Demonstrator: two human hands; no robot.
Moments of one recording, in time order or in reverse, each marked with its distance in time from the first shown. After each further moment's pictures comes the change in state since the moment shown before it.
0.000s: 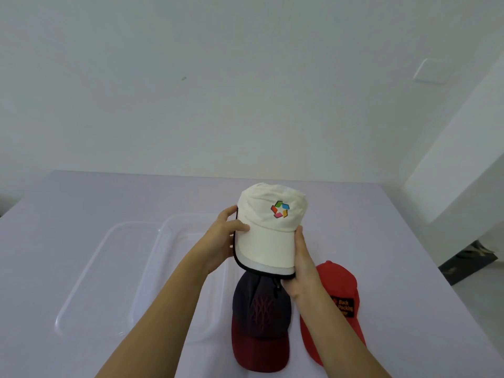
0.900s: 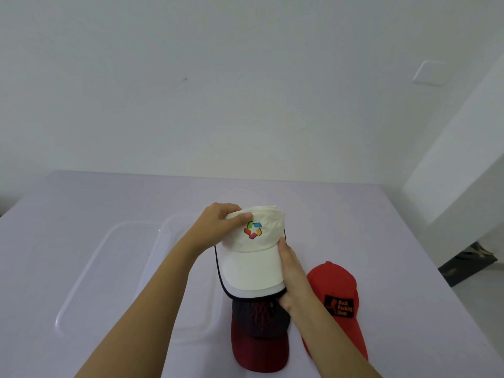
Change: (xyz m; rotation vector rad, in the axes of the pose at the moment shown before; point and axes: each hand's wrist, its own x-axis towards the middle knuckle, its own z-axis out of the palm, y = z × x) left_hand -0.005 0.028 -0.008 0.738 0.065 0.329; right_hand 0.022 0.038 -0.020 -0.256 0.126 0.069
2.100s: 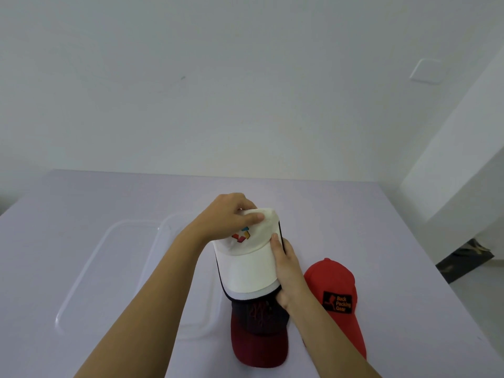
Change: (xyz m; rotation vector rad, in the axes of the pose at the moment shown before) left_hand -0.001 0.036 0.001 0.379 -0.101 0.097; right_hand -0.036 -0.018 0.014 -0.087 0.000 -0.122
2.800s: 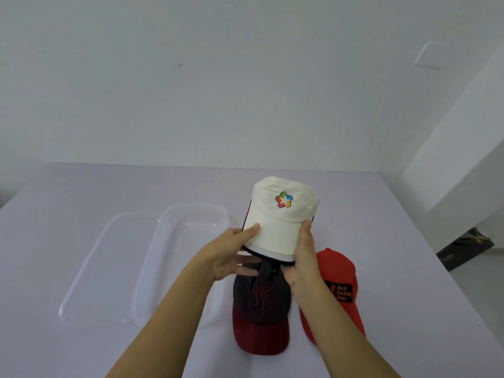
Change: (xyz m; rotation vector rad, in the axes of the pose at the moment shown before) left_hand -0.025 -0.022 0.061 -1.138 -0.147 -0.687; right_hand 0.024 0.001 -0.014 0.384 0.147 -0.079
